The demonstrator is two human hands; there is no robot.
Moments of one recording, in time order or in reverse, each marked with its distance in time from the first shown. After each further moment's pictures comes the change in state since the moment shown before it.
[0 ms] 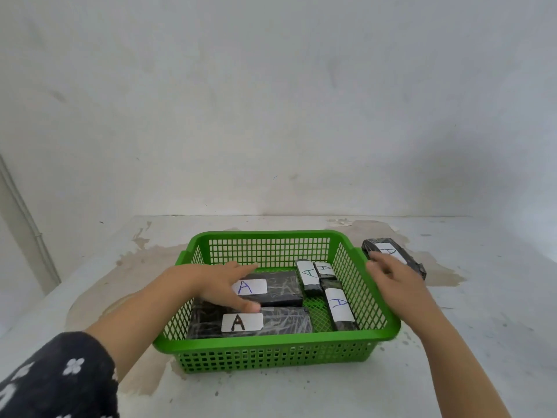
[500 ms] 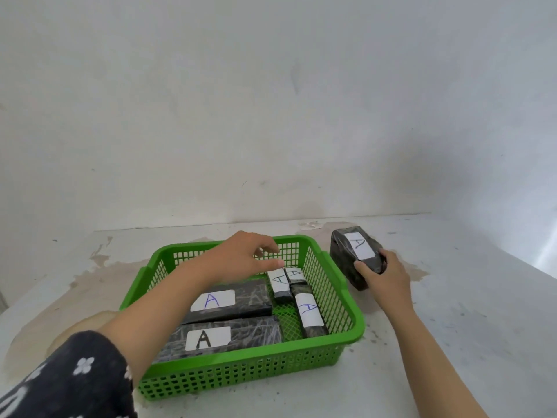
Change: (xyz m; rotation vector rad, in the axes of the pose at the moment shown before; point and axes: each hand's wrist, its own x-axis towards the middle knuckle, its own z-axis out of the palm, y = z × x) left_hand 0.025 0.079 -0.038 -0.325 0.502 0.363; right_hand 0.044 0.067 -0.005 0.133 0.334 0.178
